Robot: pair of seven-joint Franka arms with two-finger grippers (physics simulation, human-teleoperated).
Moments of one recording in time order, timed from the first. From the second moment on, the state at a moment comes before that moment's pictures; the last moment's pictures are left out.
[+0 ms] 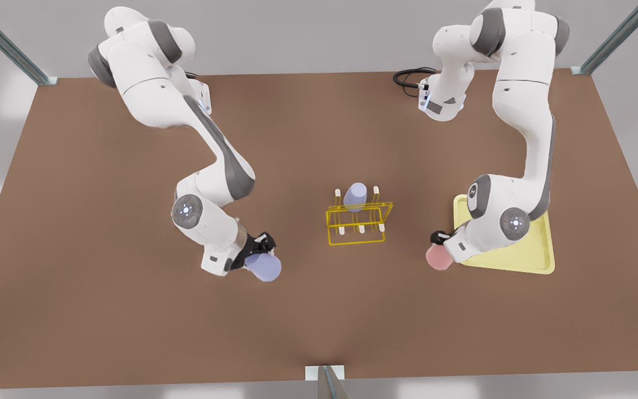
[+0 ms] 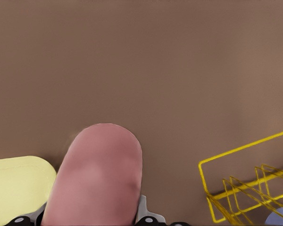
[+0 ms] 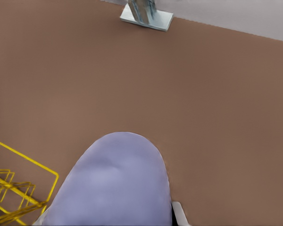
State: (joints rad) left arm -0.11 0.50 -0.13 -1.64 -0.10 2.05 0.09; right arm 0.31 0.61 0.19 -1.36 0.18 2.19 -0.06
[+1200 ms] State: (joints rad) left arm -0.12 0.27 -0.02 -1.41 0.12 1.46 -0.45; right arm 0.58 0.80 0.21 -1.21 0.32 2.23 0.06
